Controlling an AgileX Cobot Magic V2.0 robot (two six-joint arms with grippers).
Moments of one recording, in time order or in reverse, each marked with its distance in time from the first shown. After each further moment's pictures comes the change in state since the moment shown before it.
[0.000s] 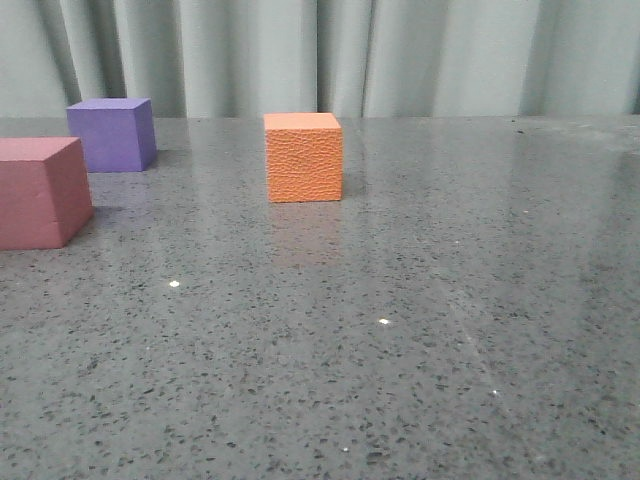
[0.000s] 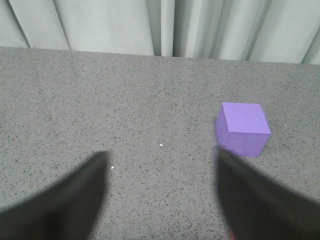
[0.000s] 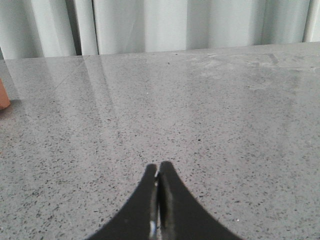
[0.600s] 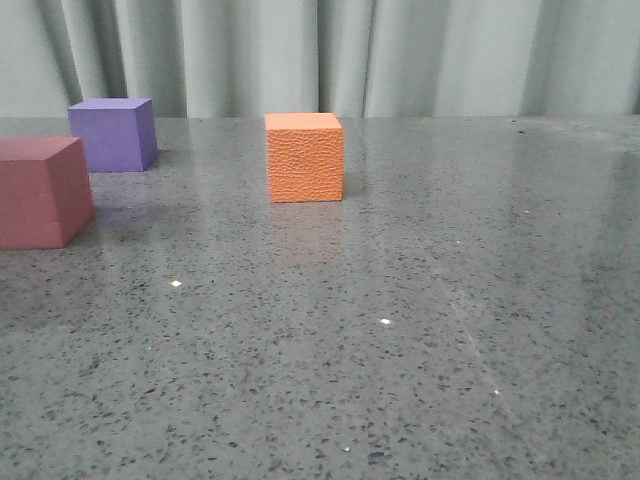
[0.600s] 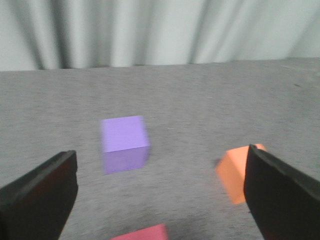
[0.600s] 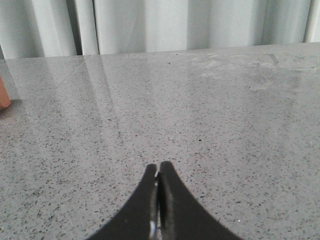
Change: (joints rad) left arm -0.357 0.196 -0.190 -0.042 -0.001 -0.079; right arm 0.000 0.000 0.000 0.000 0.000 -0.002
